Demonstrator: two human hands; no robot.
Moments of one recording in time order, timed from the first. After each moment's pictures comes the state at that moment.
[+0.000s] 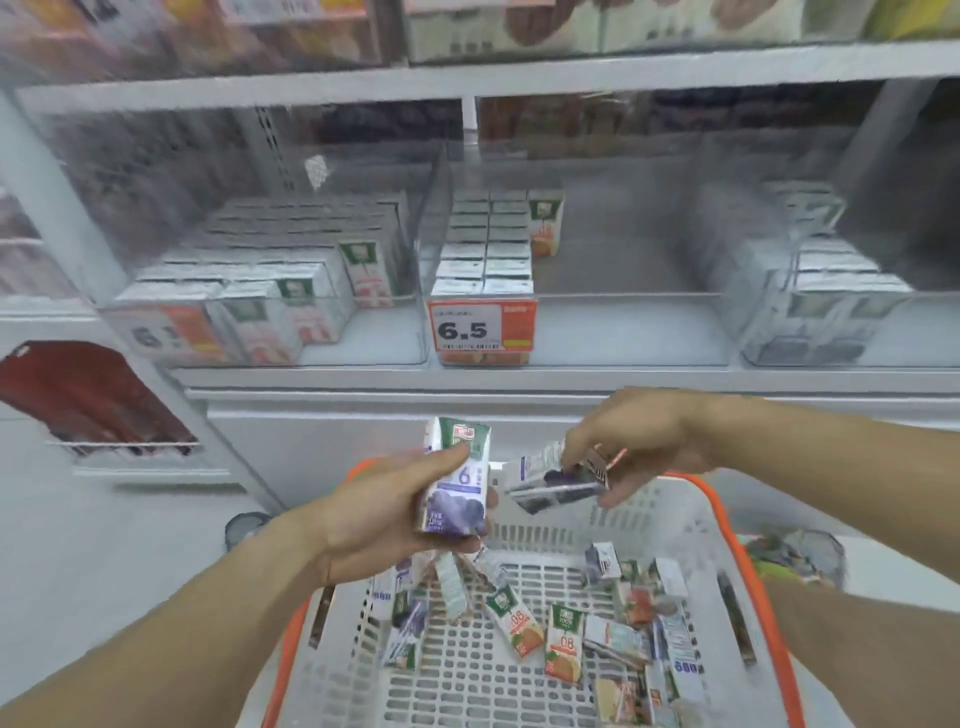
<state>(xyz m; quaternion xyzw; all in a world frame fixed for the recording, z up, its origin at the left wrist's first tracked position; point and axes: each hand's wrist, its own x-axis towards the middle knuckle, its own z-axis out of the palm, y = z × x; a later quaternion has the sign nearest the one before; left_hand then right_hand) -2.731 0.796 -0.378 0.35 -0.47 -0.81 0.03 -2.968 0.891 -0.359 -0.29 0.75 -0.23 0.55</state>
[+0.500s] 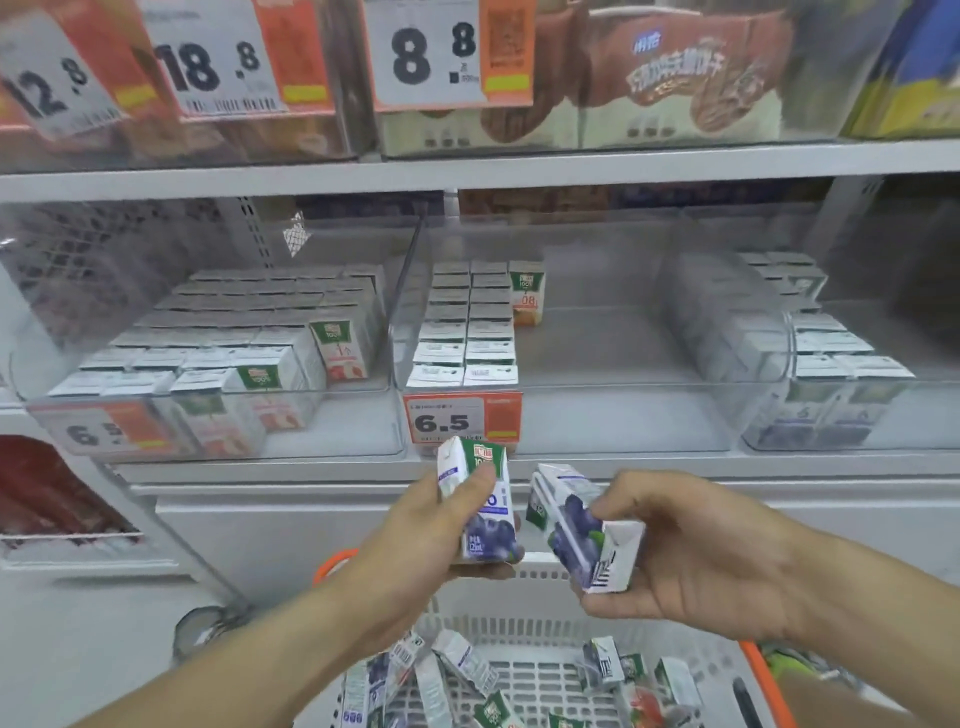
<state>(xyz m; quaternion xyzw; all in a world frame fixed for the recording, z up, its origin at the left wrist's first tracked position) -2.798 0.787 -0.356 0.37 -0.56 -0.73 0.15 -2.968 0.918 -0.335 -0.08 0.51 -0.50 0.69</state>
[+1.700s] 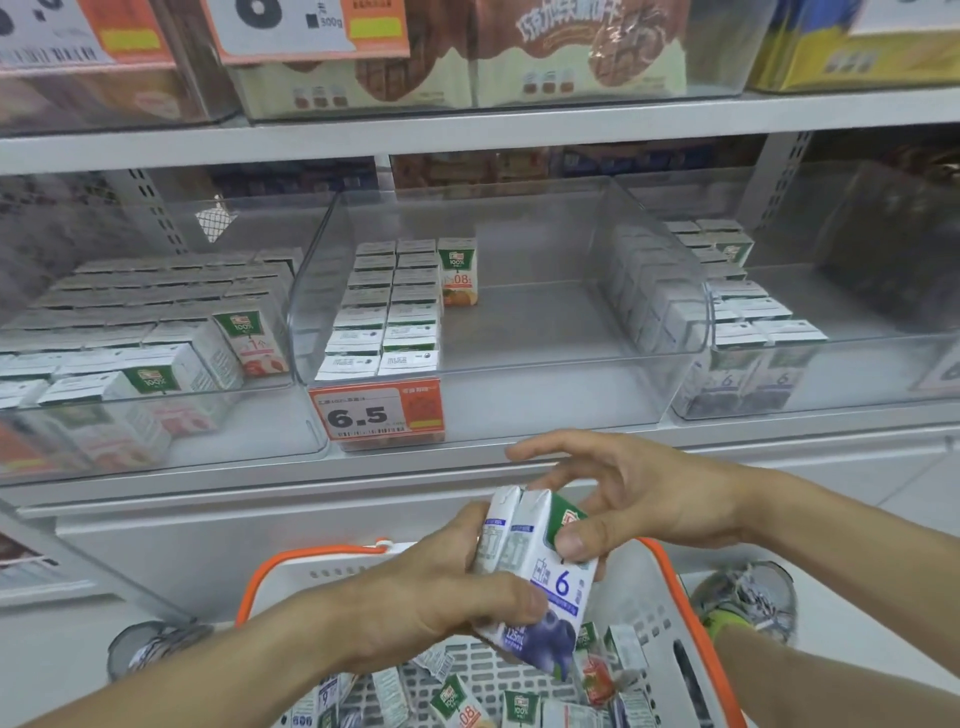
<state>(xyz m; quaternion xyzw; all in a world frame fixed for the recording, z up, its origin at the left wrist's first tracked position) -2.830 0.812 -0.371 0.17 -0.64 -0.74 -0.10 -3.032 0.929 -0.357 -0.41 0.58 -0.39 0.59</state>
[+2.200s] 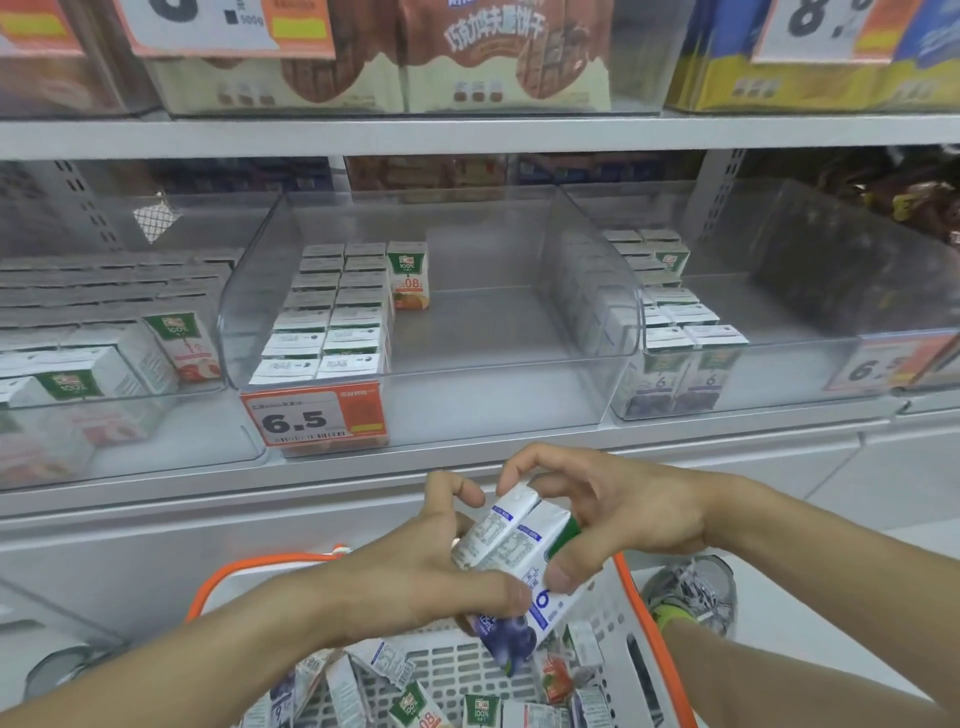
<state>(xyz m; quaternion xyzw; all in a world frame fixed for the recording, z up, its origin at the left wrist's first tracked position) -2.858 0.820 -0.372 0.17 -0.76 -0.62 -0.11 -3.048 0.952 -0.359 -0.44 0.57 -0.36 0.59</state>
